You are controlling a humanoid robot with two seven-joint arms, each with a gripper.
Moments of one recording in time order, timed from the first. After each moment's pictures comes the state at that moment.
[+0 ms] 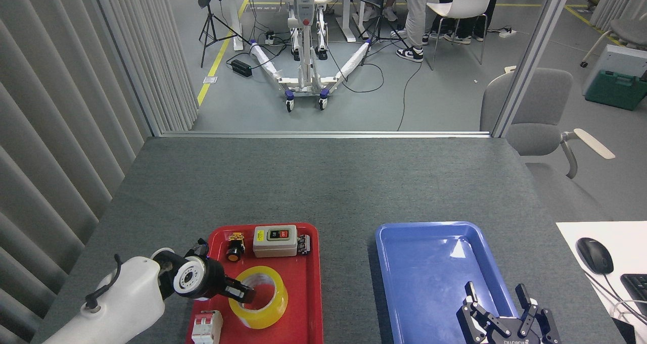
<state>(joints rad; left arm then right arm) -0.65 0.48 -0.86 -1.20 -0.56 -0.11 -0.91 0.25 -0.10 -0.06 -1.68 1.33 -0.05 -0.16</state>
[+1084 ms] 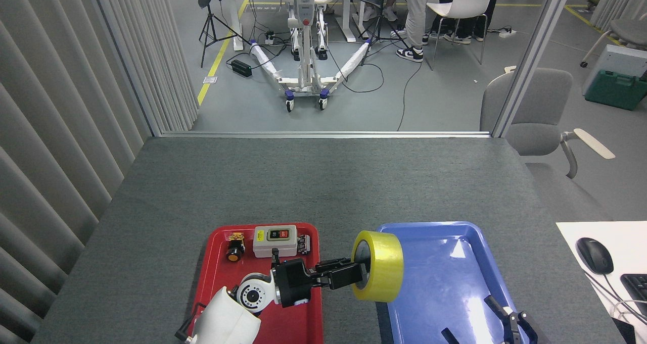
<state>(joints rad) -0.49 -0.07 -0.35 -0.93 -0.32 -0.79 -0.77 0.34 -0.37 0.04 -1.71 1.41 -0.41 -0.47</state>
